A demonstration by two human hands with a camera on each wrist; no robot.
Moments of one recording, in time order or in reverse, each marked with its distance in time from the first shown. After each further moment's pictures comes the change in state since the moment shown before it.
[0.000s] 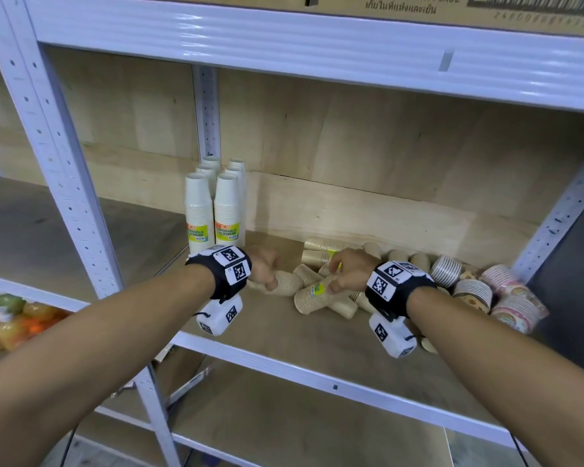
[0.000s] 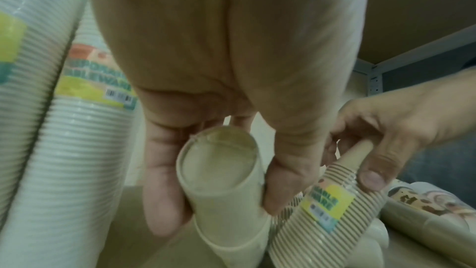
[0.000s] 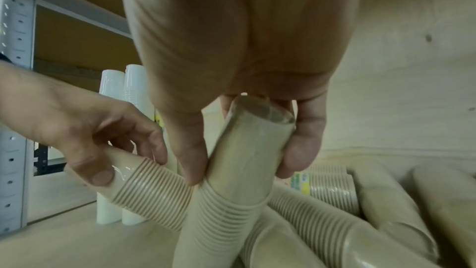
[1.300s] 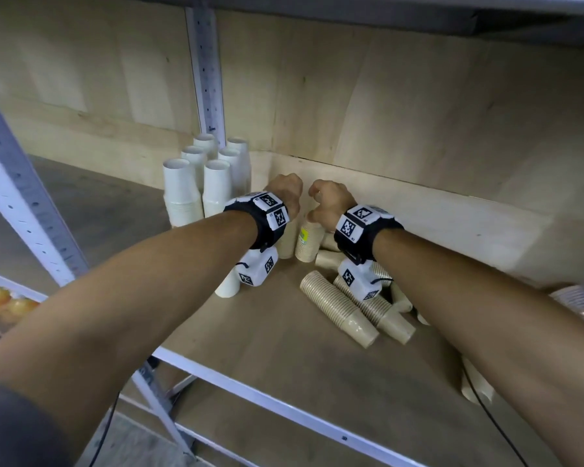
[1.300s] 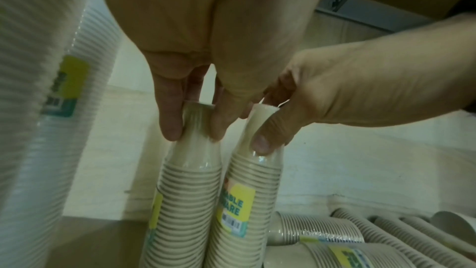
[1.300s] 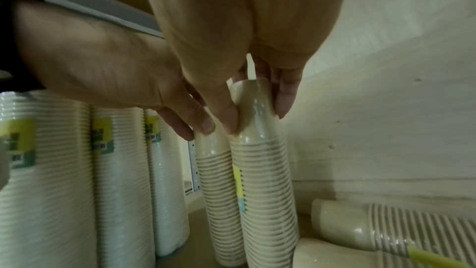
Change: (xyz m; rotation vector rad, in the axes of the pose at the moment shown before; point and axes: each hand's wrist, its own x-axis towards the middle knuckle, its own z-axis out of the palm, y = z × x) left_hand 0.144 0.004 -0.070 -0.164 0.419 -0.121; right_hand 0.159 -0.049 -0.037 0.140 0.274 -0.126
